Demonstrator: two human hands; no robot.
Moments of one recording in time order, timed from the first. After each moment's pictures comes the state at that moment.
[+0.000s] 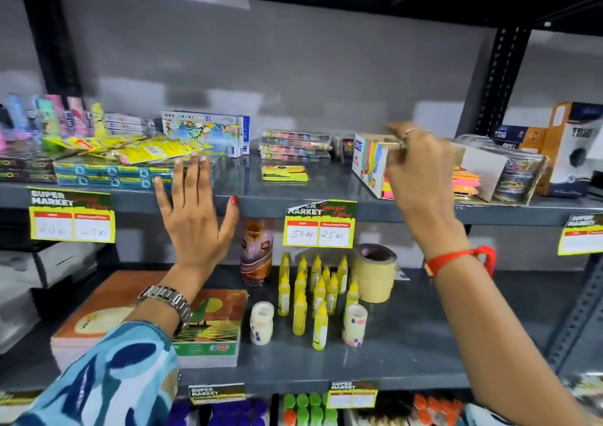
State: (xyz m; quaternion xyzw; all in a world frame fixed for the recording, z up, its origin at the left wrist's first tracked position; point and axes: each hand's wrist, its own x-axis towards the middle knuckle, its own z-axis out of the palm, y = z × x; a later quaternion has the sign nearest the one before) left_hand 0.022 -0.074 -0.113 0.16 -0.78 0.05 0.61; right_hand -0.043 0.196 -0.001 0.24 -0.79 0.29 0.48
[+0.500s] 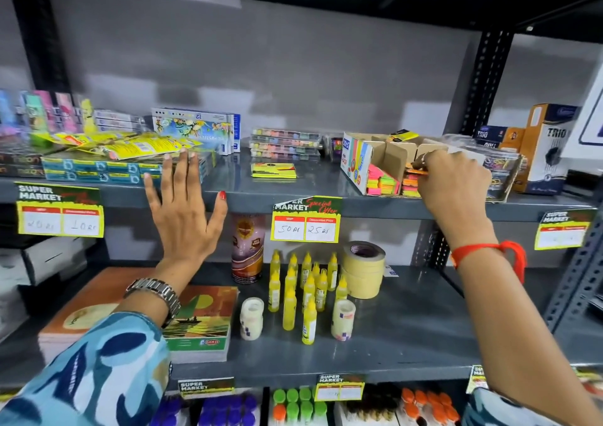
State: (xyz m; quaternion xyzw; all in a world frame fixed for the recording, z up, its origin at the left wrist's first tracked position) left_hand 0.024 -0.072 -0.111 0.17 -0.79 0.04 0.59; right_hand -0.065 0.251 -0.009 0.10 -0.90 0.08 0.42
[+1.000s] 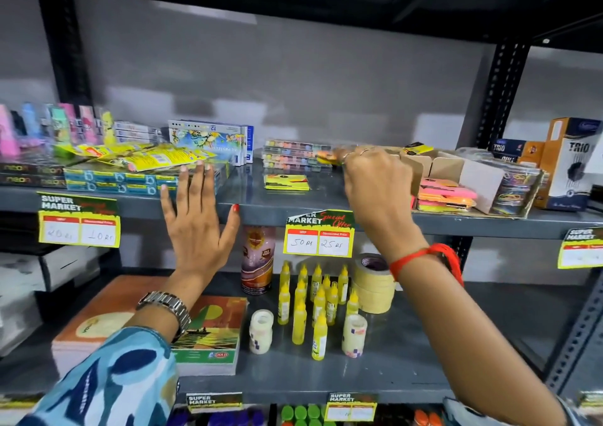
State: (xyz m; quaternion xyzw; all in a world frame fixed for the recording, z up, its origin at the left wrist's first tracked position) left_hand 0.025 -0.072 -0.111 0.17 -0.79 0.04 0.59; right_hand -0.021 0.160 0.000 0.26 -0.81 0.05 0.53
